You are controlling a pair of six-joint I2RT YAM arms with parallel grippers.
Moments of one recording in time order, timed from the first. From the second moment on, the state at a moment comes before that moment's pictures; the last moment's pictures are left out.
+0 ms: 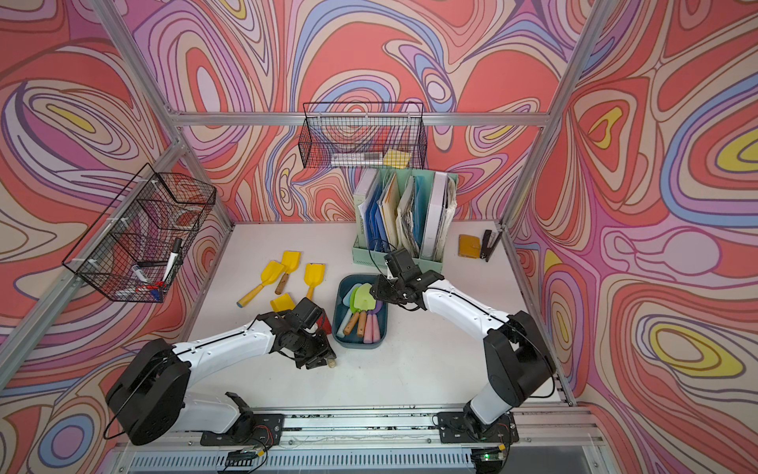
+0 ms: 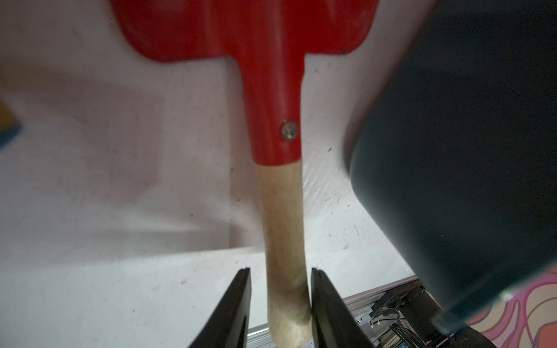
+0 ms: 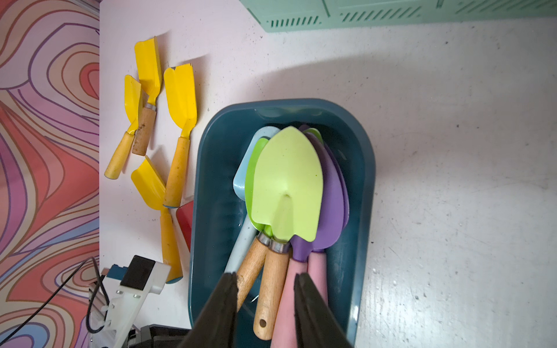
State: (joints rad) left arm -0.64 1.39 0.69 -0.58 0.35 -1.12; right arm 0.56 1.59 1.14 -0.43 -0.21 0.68
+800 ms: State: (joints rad) left arm -0.65 1.32 0.74 -0.68 0.24 -1.10; right arm 0.56 1.59 1.14 -0.42 -0.23 0.68
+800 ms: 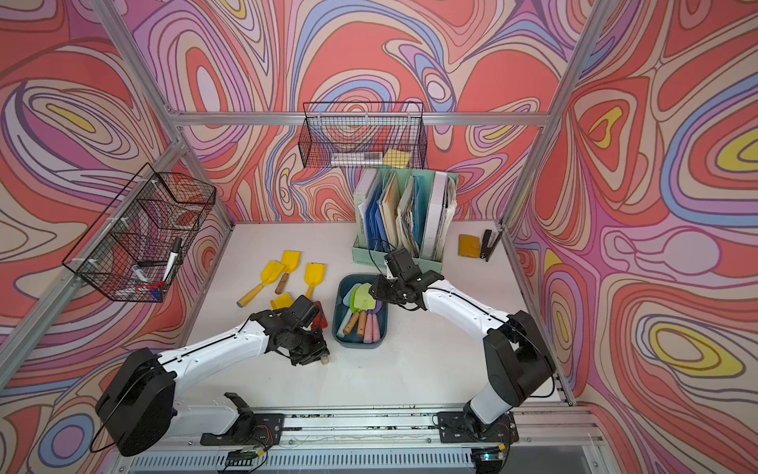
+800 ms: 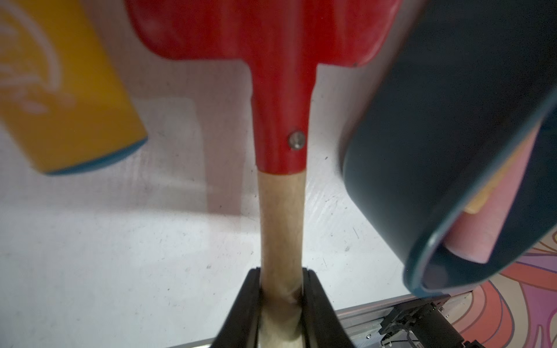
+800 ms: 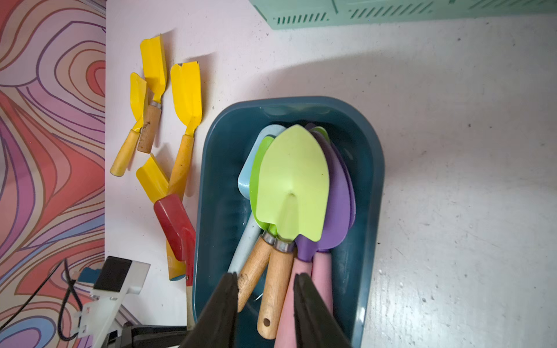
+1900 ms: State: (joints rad) left arm -0.65 1.30 1.04 -0.70 0.38 -0.82; right arm 0.56 1.60 1.14 -0.19 -0.49 0.70
